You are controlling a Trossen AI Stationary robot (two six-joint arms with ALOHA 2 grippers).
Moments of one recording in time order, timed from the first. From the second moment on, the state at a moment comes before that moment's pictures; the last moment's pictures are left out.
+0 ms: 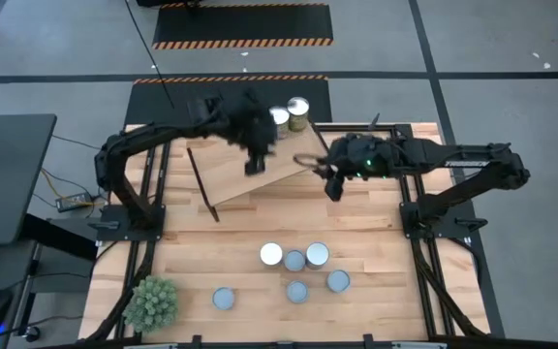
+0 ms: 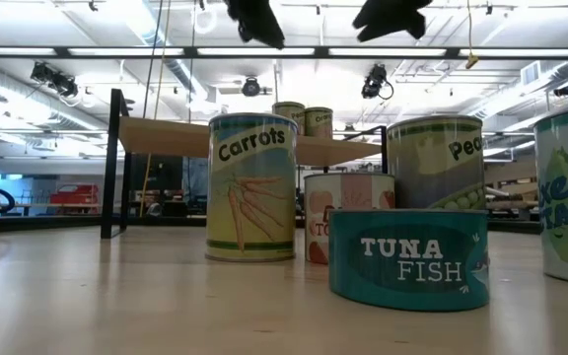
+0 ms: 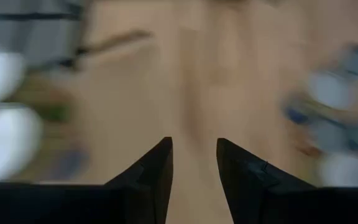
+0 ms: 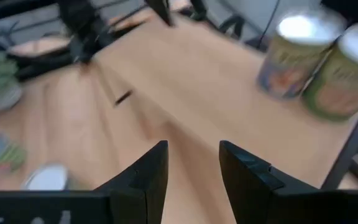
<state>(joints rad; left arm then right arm) 0.28 1.70 1.89 -1.03 0.13 0.25 0.00 1.22 1.25 -0.66 0.29 0.32</state>
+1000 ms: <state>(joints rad) -0.25 1.70 1.56 -0.91 0.07 -0.34 0.21 1.17 1.25 -0.74 0.39 0.48</state>
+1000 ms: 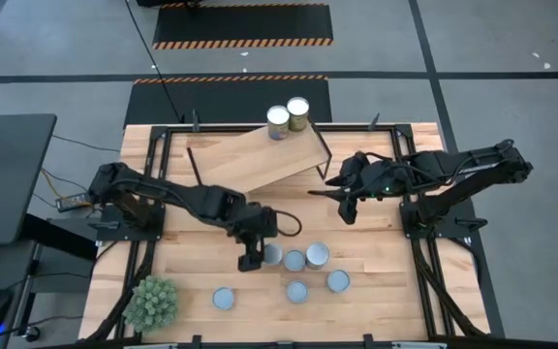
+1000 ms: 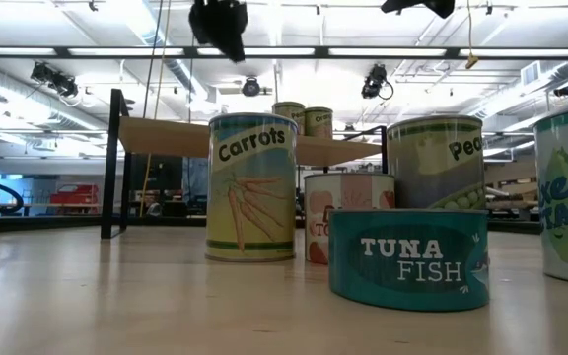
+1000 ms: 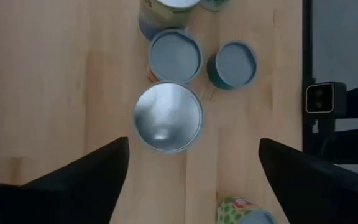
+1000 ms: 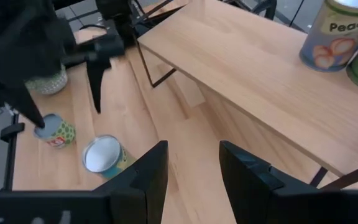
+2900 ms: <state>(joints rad) -0.32 1.88 1.35 -0.56 -0.08 -0.30 0.26 1.17 1.25 -0.74 0.45 0.52</state>
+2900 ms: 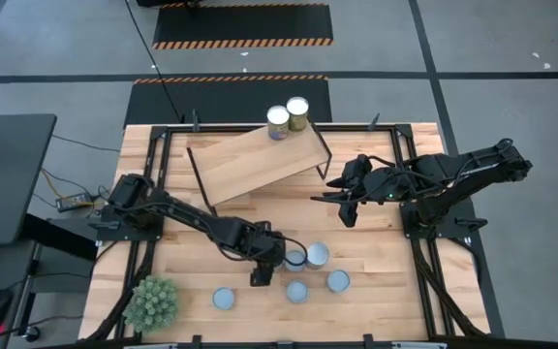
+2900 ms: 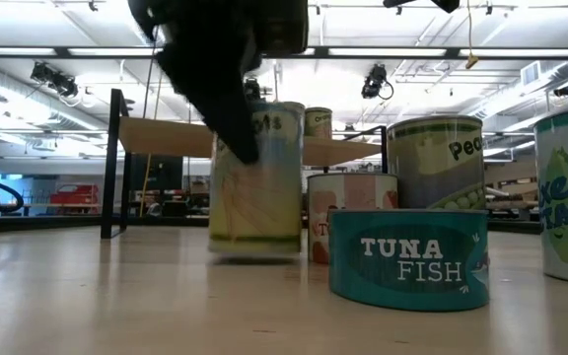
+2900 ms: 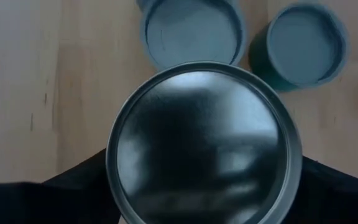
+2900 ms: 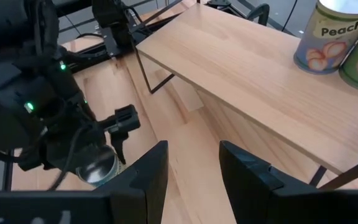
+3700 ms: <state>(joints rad) 0.06 1.68 1.62 -0.82 -0.16 -0.50 0.25 1.17 1.25 -0.76 0.51 0.49</state>
